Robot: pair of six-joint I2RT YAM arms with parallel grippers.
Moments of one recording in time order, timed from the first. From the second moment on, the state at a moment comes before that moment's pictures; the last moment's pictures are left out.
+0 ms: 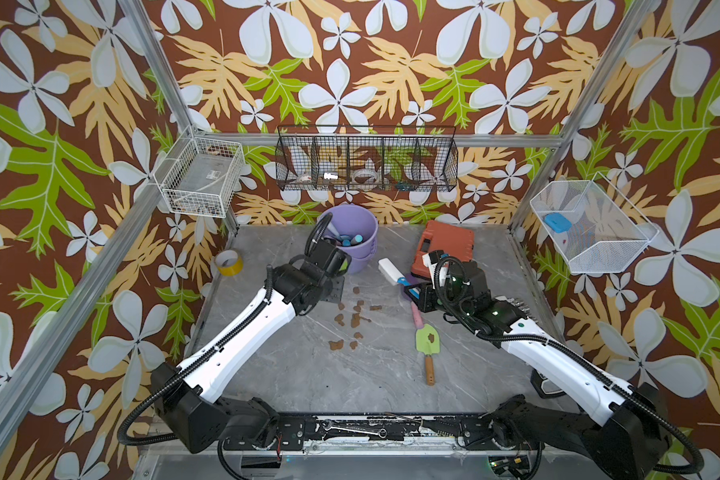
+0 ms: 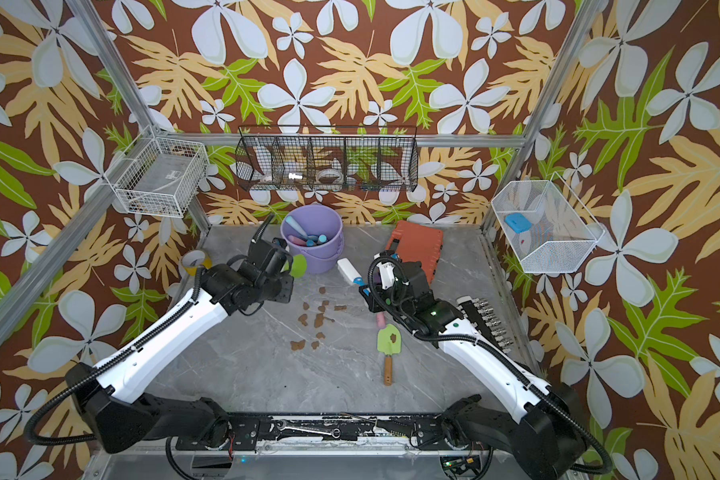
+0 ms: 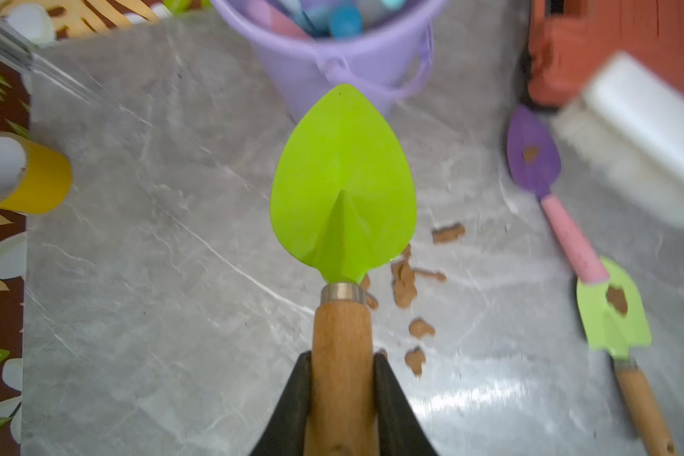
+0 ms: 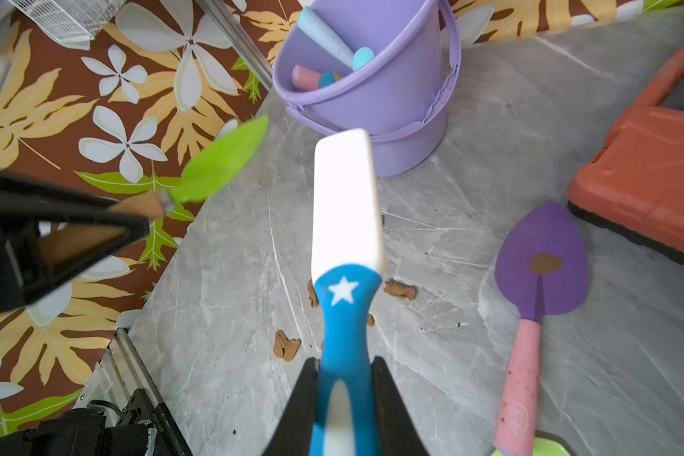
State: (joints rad) left arm -0.57 1.41 1.46 -0.98 -0.30 -0.34; right arm 0.53 1.18 0.89 -0.22 -0.25 0.45
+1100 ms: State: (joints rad) left arm -0.45 2.10 2.36 -1.13 -0.33 -0.27; right arm 0.48 1.09 0.83 -0.25 -0.25 0.45
